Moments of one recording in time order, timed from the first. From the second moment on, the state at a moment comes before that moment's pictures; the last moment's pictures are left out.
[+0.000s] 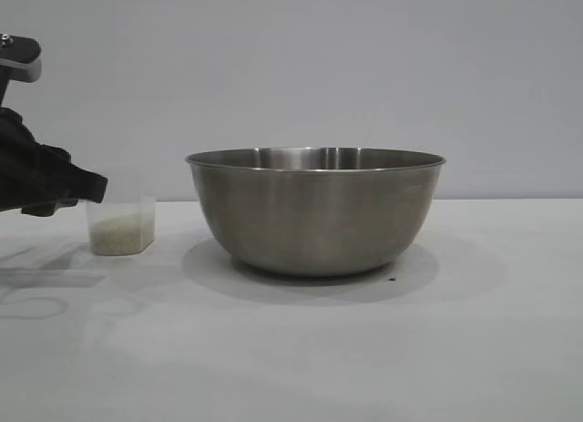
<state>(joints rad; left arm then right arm) -0.36 2.10 -0.61 -0.36 -1.14 0.21 0.07 -0.02 -0.49 0.12 1.15 -0.12</state>
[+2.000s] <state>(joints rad) -0.28 1.96 -0.74 0.02 -1.13 0.22 0.07 -0.02 -0.49 0.12 1.15 -0.12</state>
